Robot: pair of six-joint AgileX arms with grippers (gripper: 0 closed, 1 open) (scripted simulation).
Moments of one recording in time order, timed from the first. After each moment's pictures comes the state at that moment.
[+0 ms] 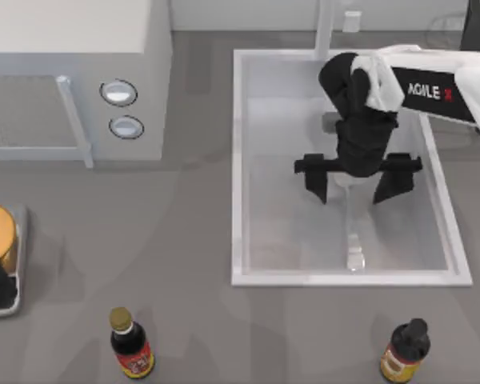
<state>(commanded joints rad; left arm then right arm) 0.00 0.00 0.00 0.00 0.00 0.00 0.35 2.69 2.01 -0.90 0.01 0.37</state>
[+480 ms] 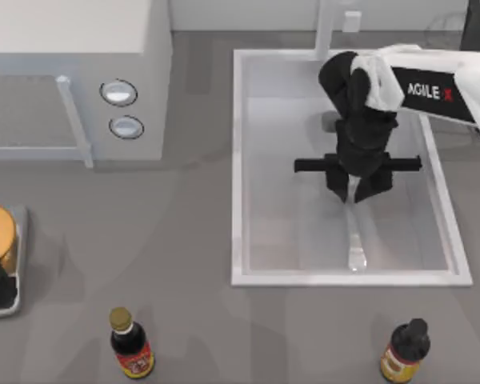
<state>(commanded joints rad) 0.00 0.00 0.00 0.00 0.00 0.00 0.35 2.69 2.01 -0.90 0.01 0.37</state>
